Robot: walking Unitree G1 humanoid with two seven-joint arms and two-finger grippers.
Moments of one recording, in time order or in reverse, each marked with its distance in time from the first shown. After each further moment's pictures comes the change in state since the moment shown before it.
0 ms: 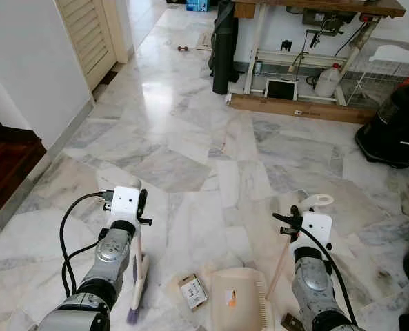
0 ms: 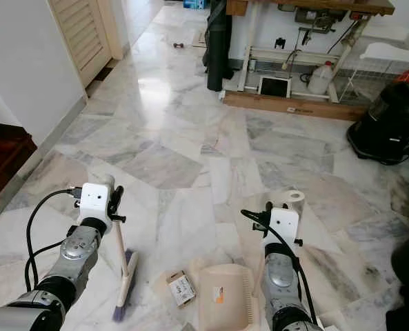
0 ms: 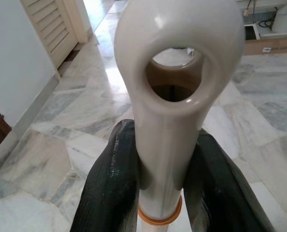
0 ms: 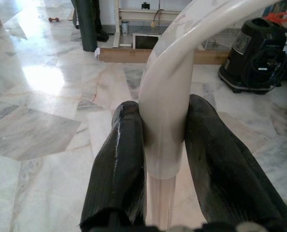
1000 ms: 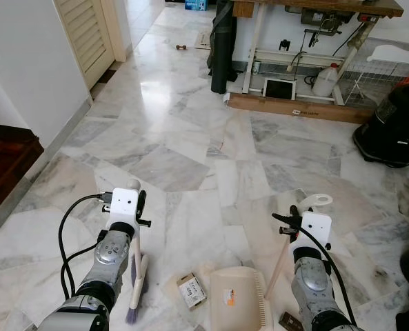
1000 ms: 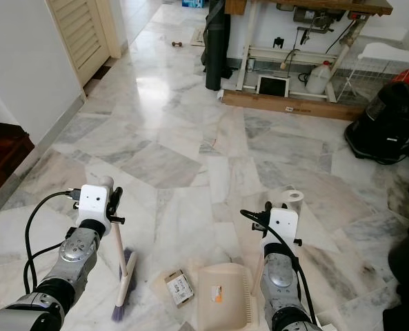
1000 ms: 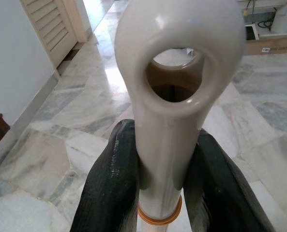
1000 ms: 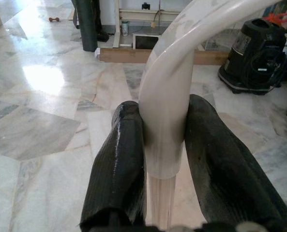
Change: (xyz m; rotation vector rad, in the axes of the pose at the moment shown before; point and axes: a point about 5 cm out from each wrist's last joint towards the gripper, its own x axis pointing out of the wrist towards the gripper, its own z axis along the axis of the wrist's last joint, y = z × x) left arm -0.003 0.001 -0.002 0.000 -0.002 0.004; right arm 0.000 0.001 0.000 0.003 -0.003 0.007
